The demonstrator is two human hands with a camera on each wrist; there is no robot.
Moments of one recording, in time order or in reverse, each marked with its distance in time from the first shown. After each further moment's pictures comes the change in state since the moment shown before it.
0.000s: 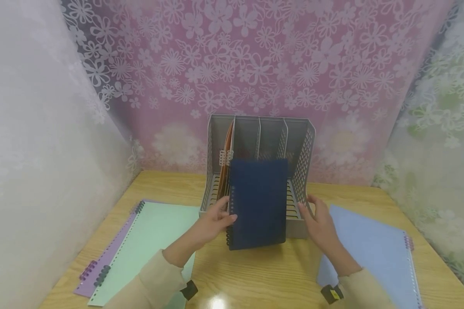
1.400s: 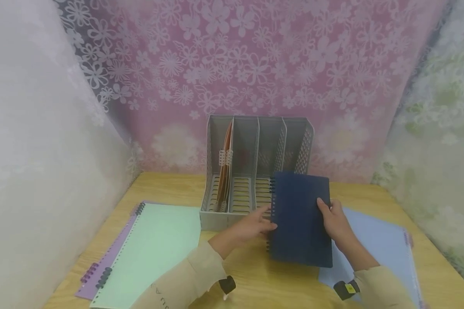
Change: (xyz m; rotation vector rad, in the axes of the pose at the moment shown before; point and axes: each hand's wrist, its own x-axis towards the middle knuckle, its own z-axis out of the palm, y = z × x) left_hand 0.070 -0.011 0.081 -0.224 -0.160 -0.114; right_hand 0.002 0.019 -0.031 0.151 -0.118 0.388
